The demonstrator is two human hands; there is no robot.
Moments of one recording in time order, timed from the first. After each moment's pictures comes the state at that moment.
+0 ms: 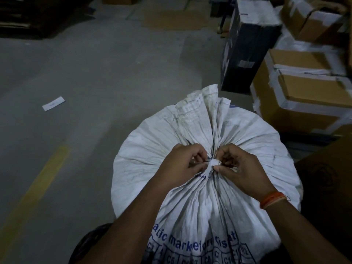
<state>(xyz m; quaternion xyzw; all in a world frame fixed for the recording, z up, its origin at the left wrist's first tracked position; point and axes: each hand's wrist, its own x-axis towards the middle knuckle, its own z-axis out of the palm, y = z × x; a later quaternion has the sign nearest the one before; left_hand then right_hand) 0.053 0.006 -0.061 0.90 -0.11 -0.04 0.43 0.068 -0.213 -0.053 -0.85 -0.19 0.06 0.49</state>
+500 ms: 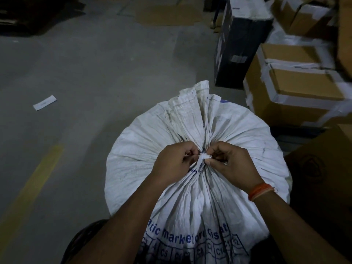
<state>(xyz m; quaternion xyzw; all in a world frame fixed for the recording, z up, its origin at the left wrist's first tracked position) 0.053 -0.004 -0.073 0.91 -0.09 -0.02 0.40 0.068 -0.214 -0.060 -0.85 -0.18 0.03 0.49</state>
